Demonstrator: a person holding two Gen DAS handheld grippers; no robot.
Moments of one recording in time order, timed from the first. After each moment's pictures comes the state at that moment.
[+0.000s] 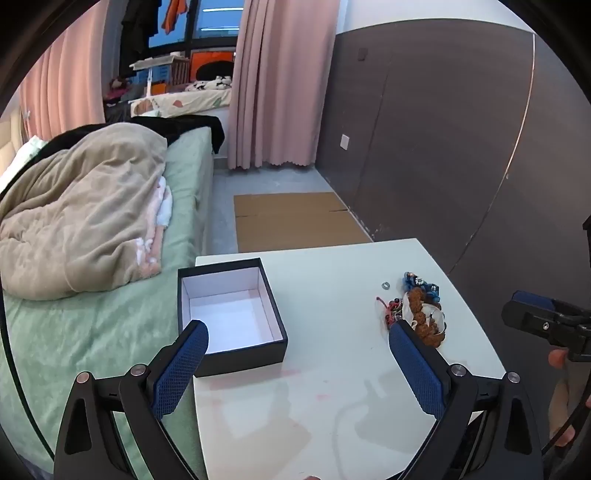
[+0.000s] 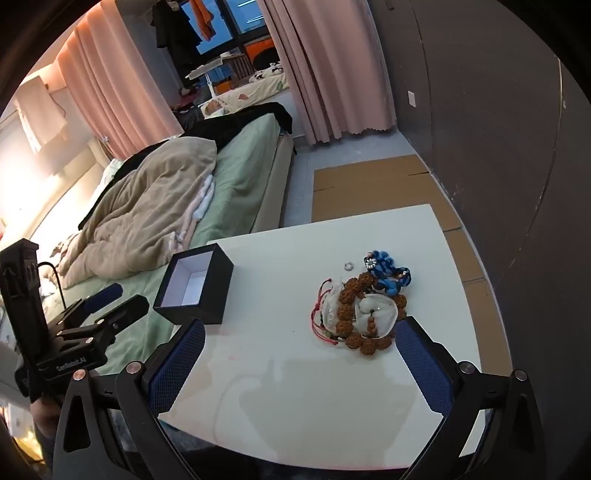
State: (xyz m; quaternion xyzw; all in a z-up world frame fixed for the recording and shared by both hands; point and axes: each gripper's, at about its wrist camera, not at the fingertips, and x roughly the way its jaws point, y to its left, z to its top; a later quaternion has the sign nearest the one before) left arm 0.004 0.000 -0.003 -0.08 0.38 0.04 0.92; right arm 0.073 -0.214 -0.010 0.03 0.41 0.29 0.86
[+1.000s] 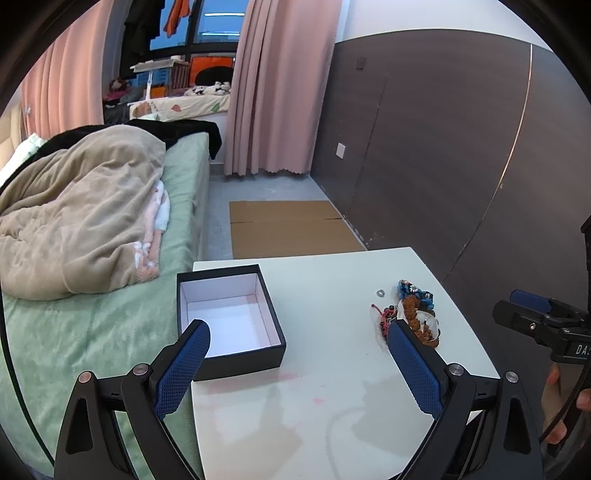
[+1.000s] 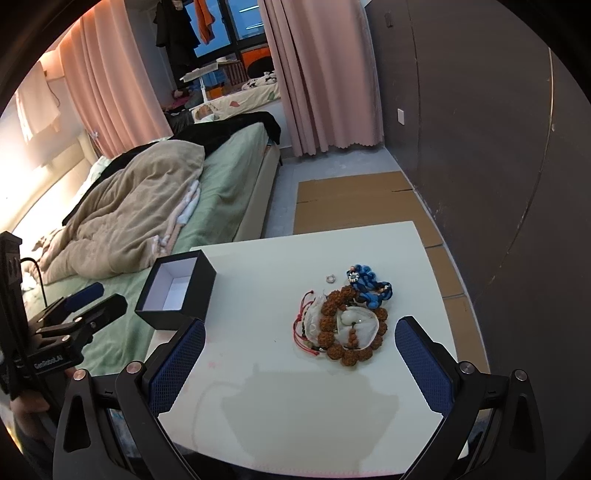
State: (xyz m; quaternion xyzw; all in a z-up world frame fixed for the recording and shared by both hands) left arm -0.007 0.005 0.003 -0.10 0.34 0.03 0.93; right arm 0.081 -0.215 -0.011 0.00 0.38 0.26 0.89
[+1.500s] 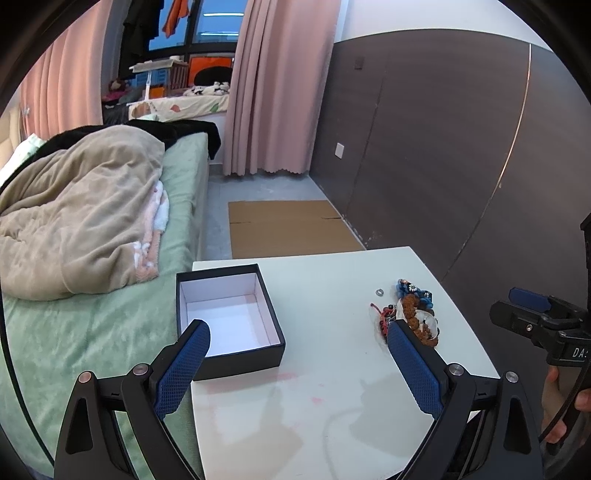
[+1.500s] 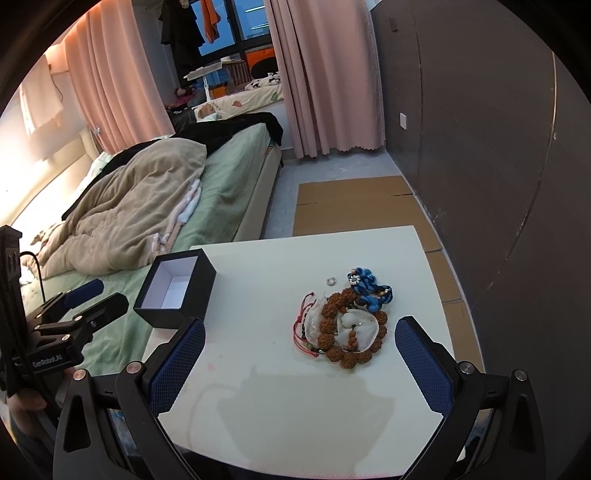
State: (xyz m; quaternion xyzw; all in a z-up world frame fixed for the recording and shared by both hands) left arm -0.007 0.003 0.004 -0.10 0.34 0.02 0.94; right arm 0.077 -0.213 -0.009 -0.02 0.38 0.26 0.89
